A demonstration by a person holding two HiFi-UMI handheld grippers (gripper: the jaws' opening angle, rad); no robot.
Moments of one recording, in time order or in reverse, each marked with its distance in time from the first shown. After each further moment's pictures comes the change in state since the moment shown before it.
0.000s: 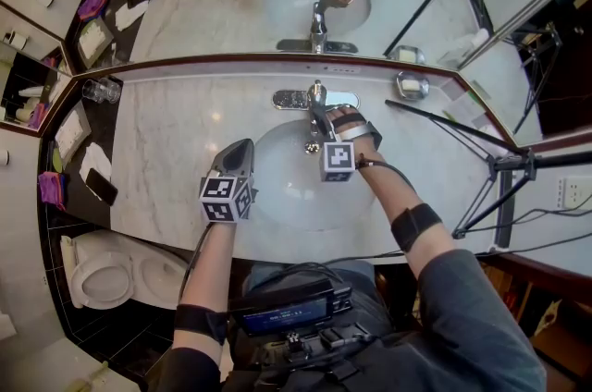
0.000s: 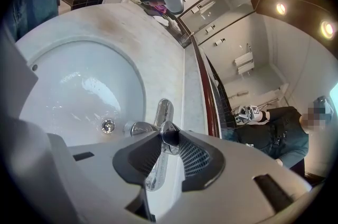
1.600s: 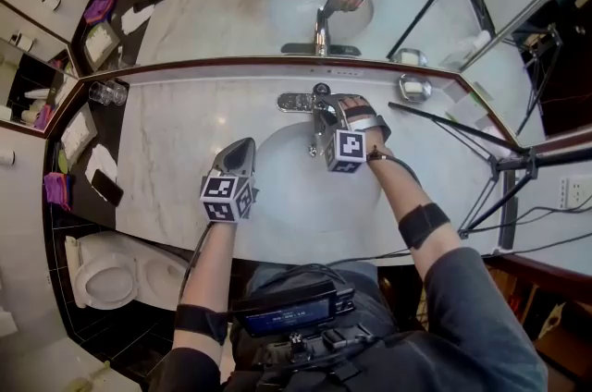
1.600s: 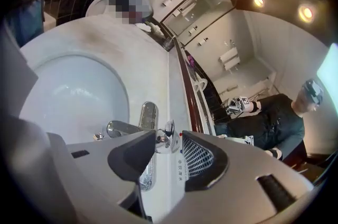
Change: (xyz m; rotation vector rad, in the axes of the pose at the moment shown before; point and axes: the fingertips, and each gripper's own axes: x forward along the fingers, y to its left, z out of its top) left arm -0.008 0.001 0.016 0.032 -0.017 0.000; right arm -0.016 -0.048 -0.004 0.153 -0.058 -0.067
